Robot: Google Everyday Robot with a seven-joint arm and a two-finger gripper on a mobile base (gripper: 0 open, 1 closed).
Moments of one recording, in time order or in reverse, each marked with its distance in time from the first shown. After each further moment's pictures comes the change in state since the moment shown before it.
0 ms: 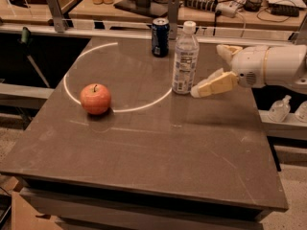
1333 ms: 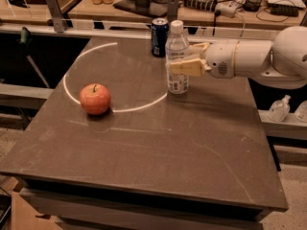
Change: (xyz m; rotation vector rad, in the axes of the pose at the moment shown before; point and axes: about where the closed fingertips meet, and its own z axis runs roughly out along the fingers) arm -0.040 0.006 0.062 -0.086 -0.138 0.066
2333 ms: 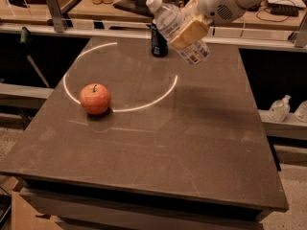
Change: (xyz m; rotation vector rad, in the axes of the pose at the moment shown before) arm -0.082 0.009 -0.019 -0.026 0.482 -0.384
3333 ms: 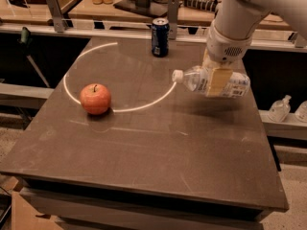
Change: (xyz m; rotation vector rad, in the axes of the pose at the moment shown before) arm 0.137 0.056 0.004 -0.254 0.614 -0.170
